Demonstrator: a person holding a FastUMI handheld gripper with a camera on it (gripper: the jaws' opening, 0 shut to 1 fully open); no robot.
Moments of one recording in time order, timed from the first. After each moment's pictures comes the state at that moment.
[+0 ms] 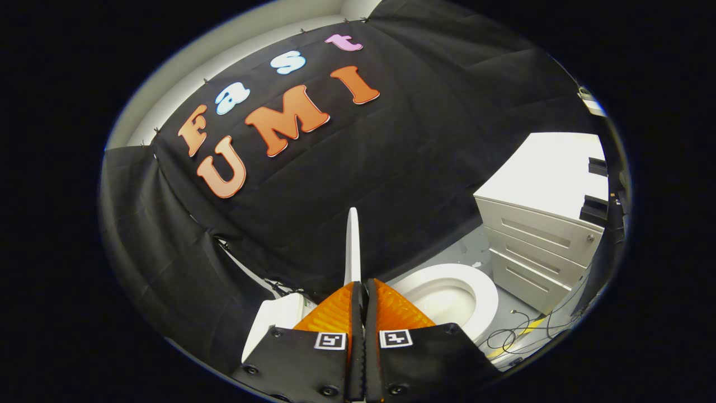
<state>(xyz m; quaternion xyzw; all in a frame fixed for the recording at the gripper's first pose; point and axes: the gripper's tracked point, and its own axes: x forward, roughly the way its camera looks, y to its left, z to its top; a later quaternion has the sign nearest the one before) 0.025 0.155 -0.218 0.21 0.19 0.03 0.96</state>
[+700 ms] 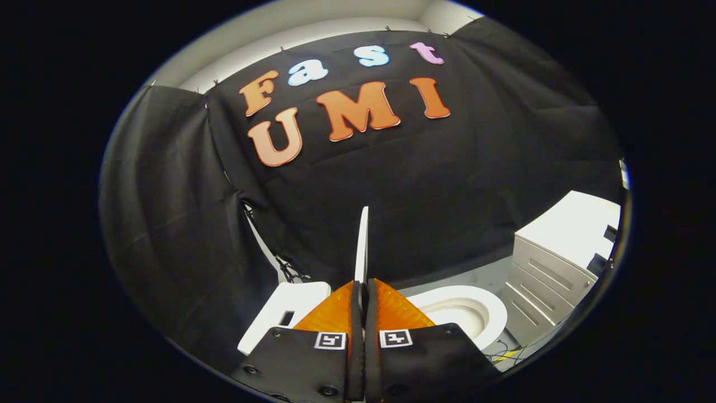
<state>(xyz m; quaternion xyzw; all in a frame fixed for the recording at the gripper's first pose) -0.004 0.295 -0.181 0.07 0.16 0.11 0.98</state>
